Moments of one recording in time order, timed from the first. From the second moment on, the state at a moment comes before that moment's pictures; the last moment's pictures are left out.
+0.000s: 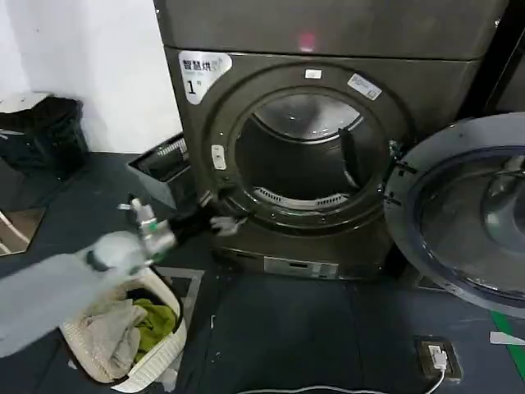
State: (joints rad) left arm -0.01 -0.53 0.90 -1.63 -1.08 -0.21 0.32; right arm -1.58 1.03 2.25 1.85 0.38 -0.35 -0.09
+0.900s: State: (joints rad) left arm -0.36 -0.38 1.29 -1.39 -0.28 -0.05 0.83; right arm -1.55 1.03 2.20 1.80 0.31 -0.32 -0.11
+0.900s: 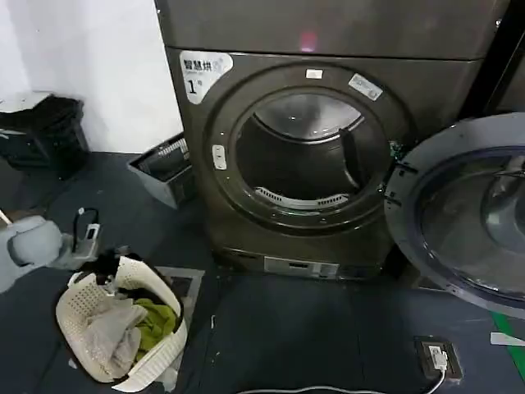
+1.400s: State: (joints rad) left arm -0.35 -0.40 1.29 -1.35 -0.15 -0.11 0.87; right arm -1.56 1.05 2.20 1.81 0.30 -0.32 -0.10
